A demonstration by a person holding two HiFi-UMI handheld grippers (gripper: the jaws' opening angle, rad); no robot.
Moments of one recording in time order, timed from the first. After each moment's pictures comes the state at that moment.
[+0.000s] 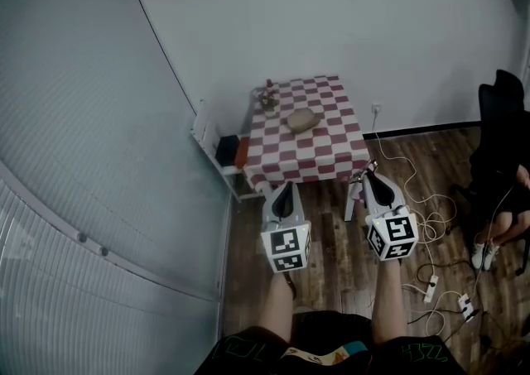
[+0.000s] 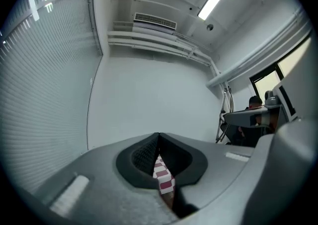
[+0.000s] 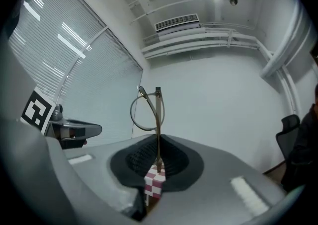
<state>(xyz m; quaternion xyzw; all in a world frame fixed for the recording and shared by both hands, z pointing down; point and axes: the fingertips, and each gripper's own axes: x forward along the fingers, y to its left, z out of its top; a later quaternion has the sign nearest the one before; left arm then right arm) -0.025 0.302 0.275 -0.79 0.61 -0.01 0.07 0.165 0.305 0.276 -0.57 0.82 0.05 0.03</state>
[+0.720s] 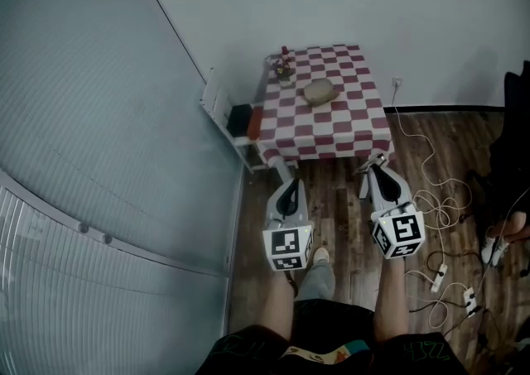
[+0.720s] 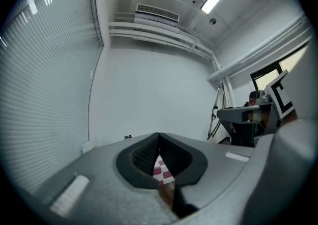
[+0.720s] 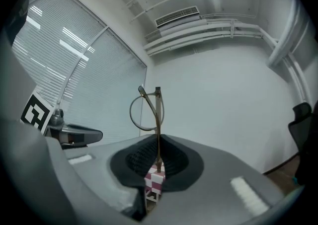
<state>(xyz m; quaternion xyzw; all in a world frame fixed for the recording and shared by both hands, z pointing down) -0.055 0.288 0.322 -0.79 0.61 -0.03 0.04 0.124 0.276 0.310 -0.53 0.85 0.03 0.04</state>
